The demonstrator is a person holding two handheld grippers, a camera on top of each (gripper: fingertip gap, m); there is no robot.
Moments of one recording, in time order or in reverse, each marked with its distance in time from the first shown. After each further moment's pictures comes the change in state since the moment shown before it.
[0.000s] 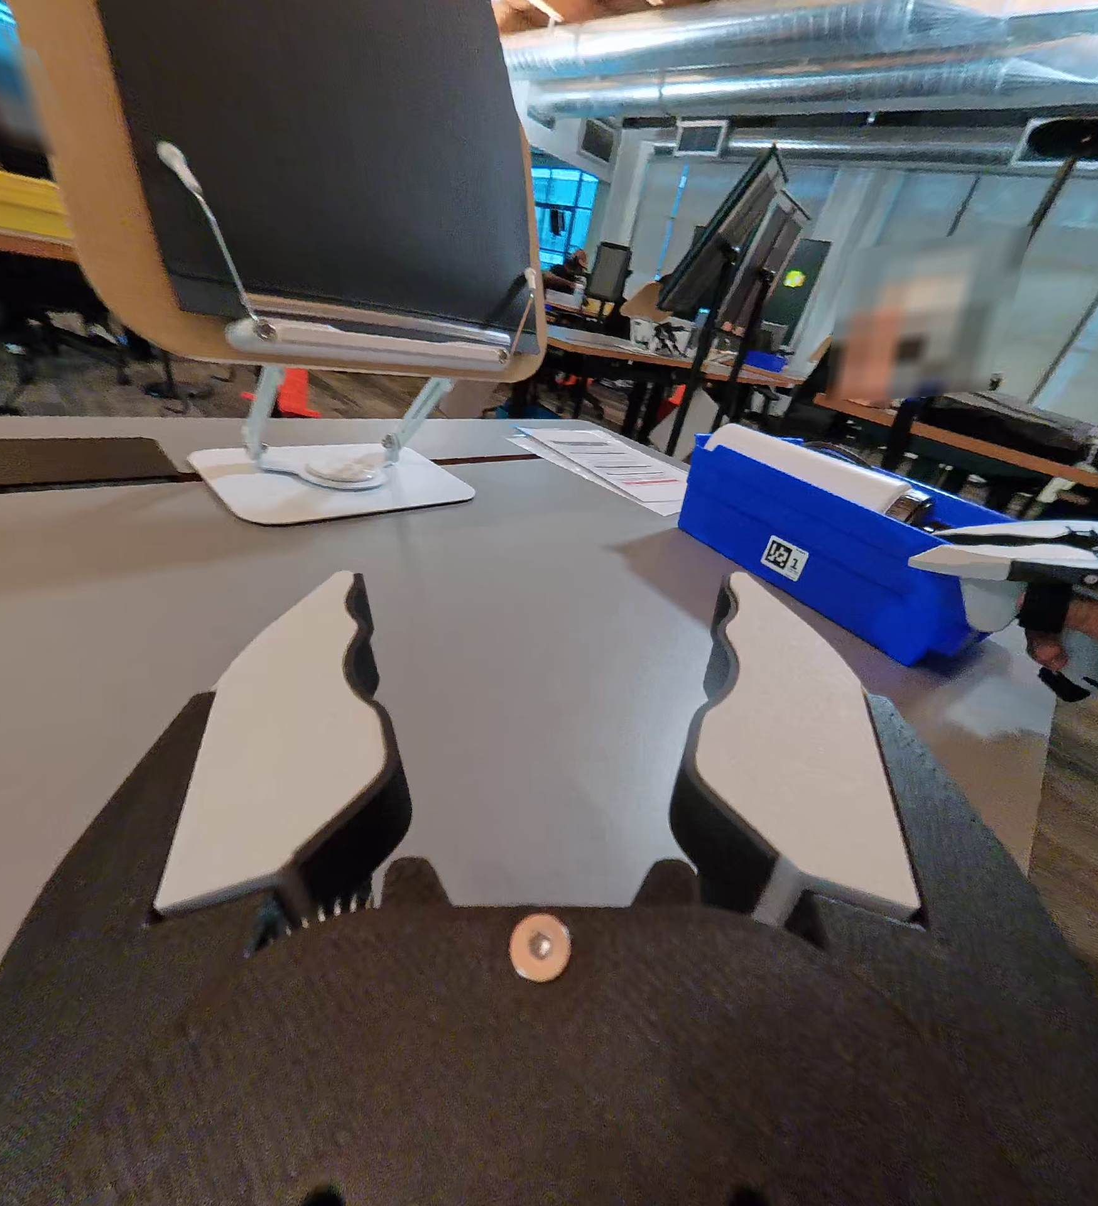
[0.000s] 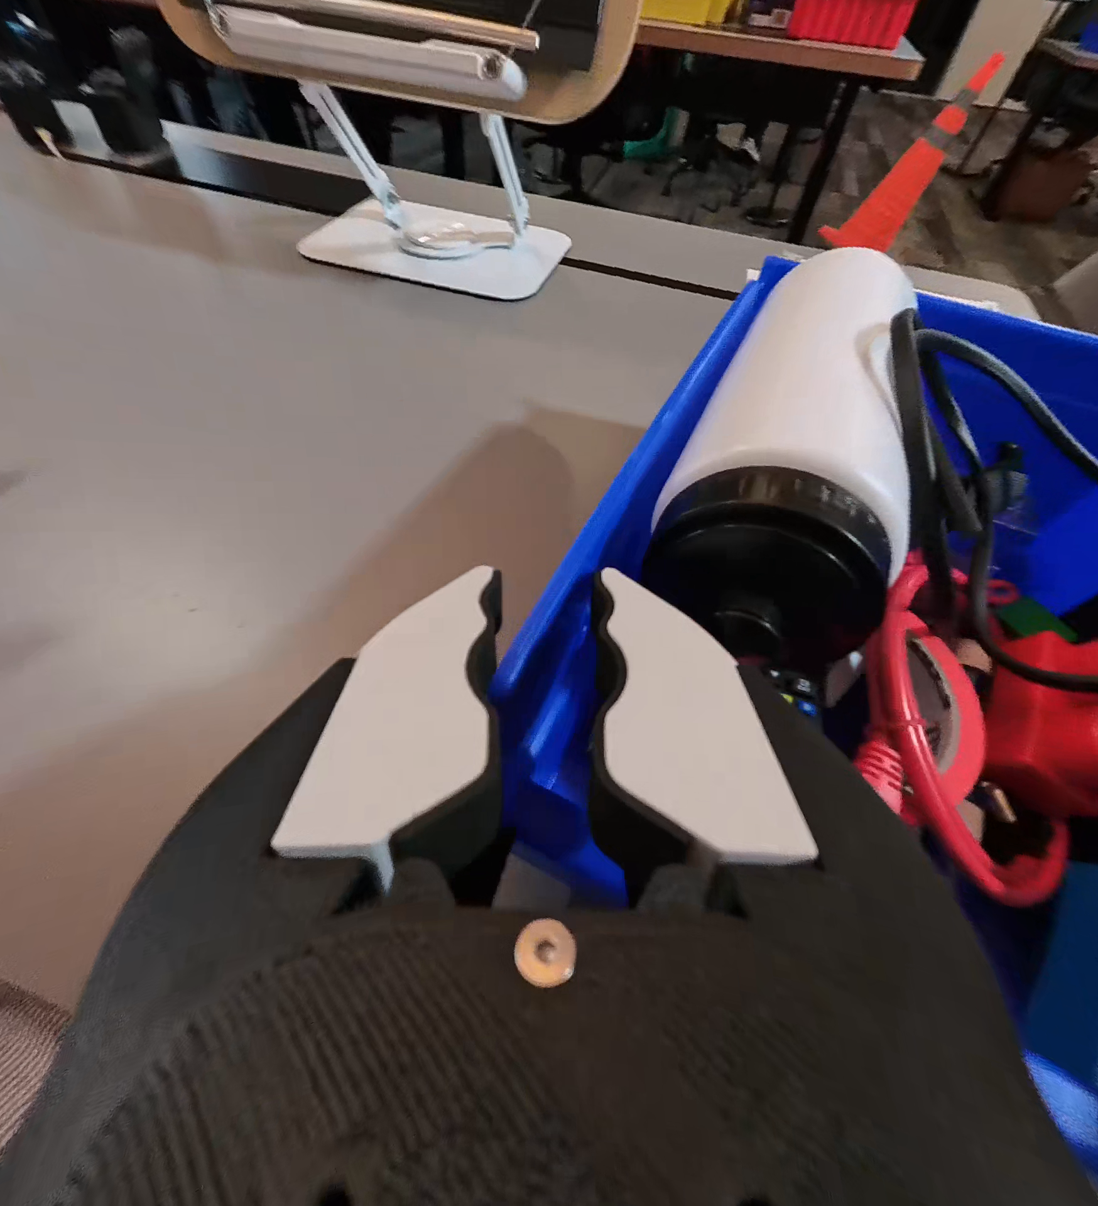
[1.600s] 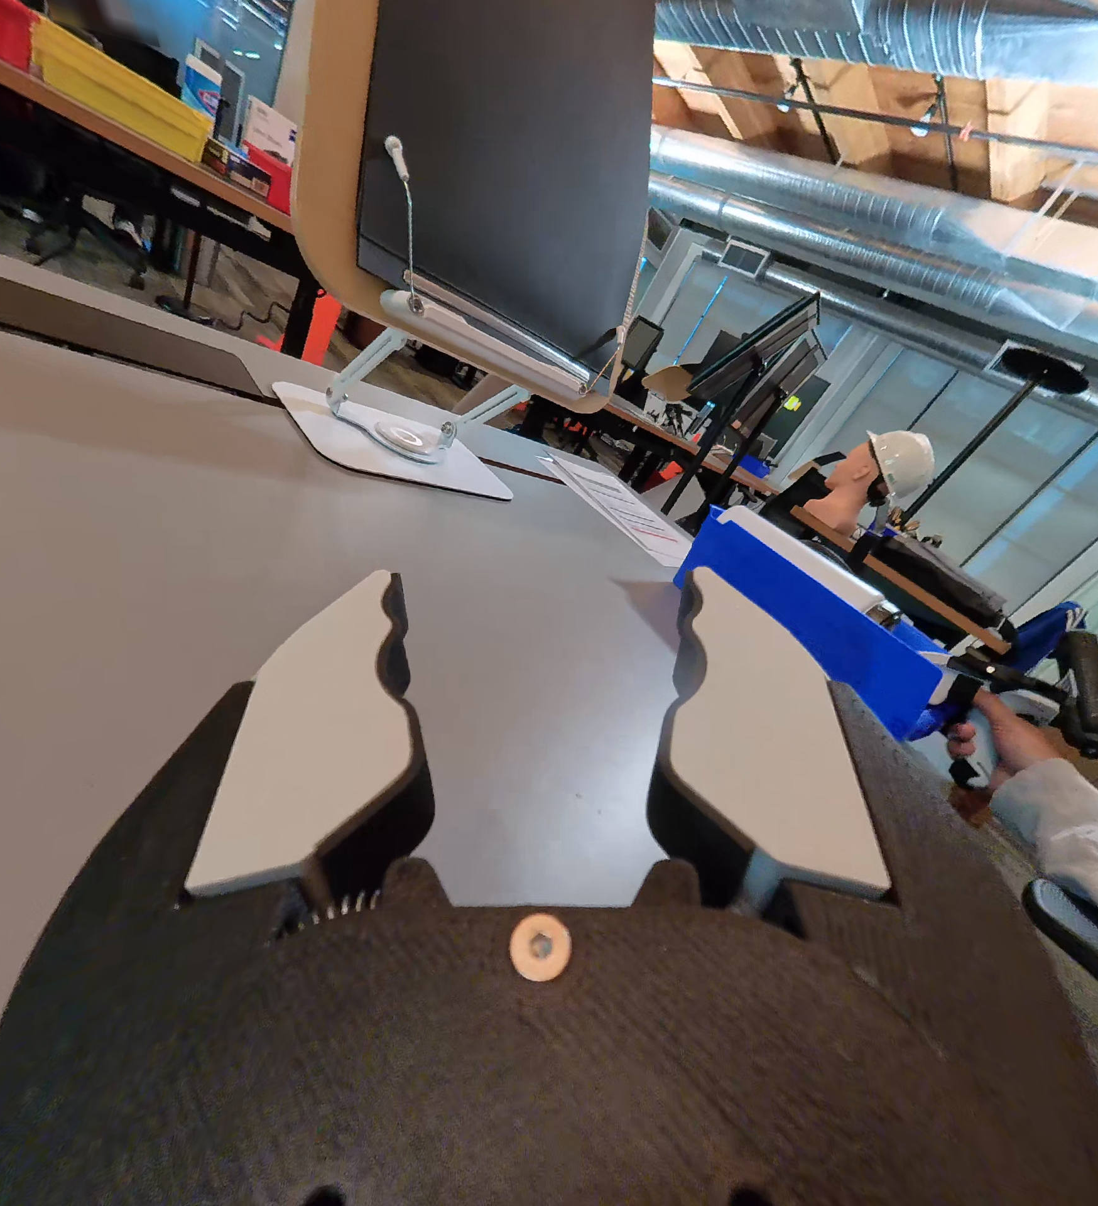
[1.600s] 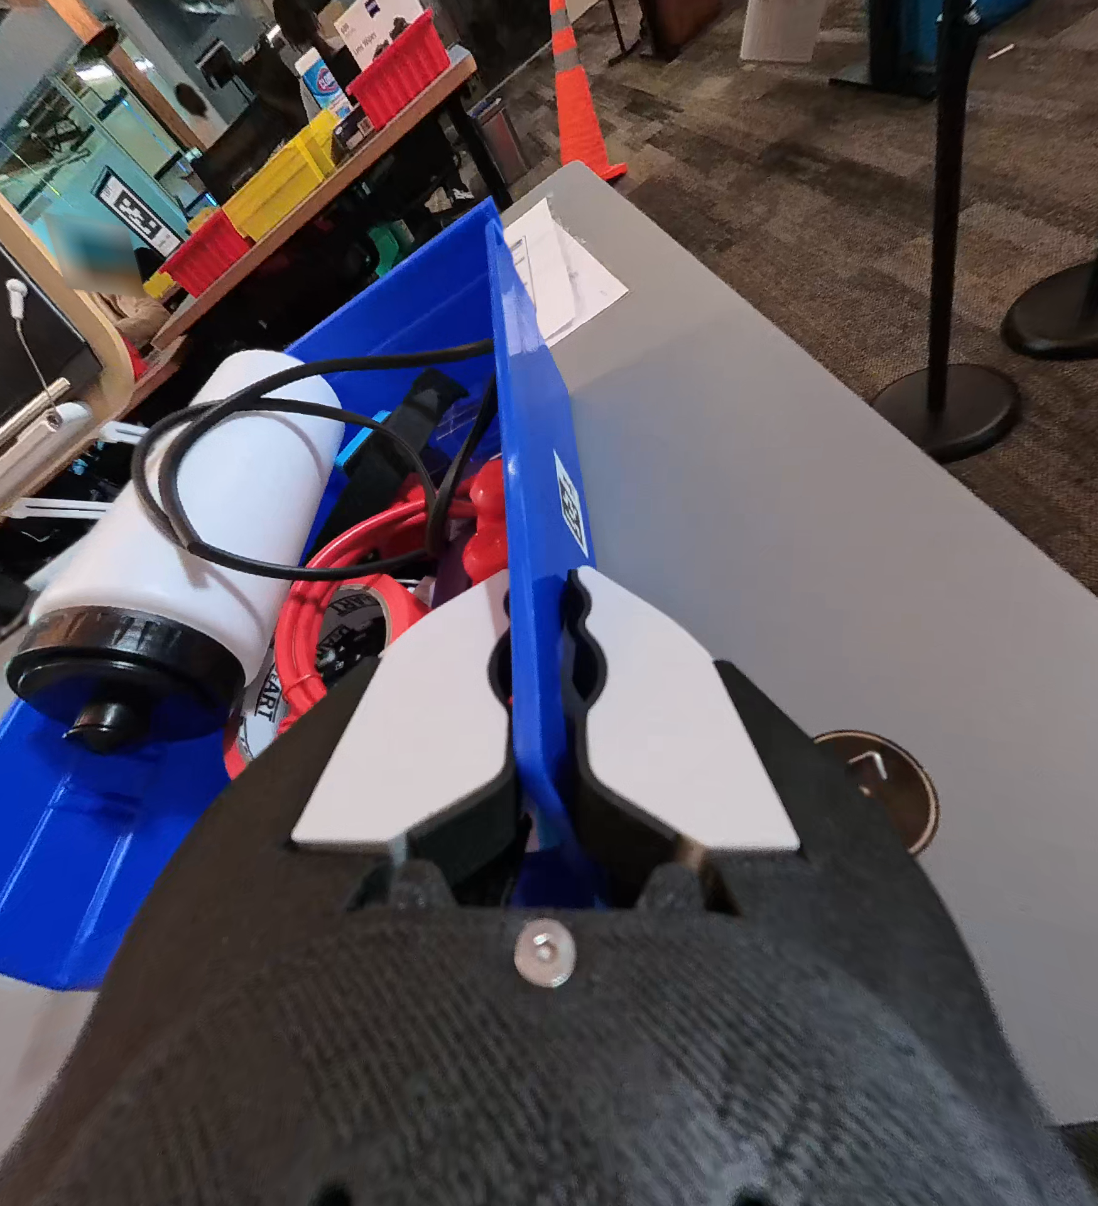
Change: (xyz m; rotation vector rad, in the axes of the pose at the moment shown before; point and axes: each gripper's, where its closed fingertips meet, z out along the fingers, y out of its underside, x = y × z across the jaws) left arm -0.054 -0.004 -0.048 0.065 -0.057 -0.289; right arm 0.189 0.060 -0.057 0.101 0.282 0.703
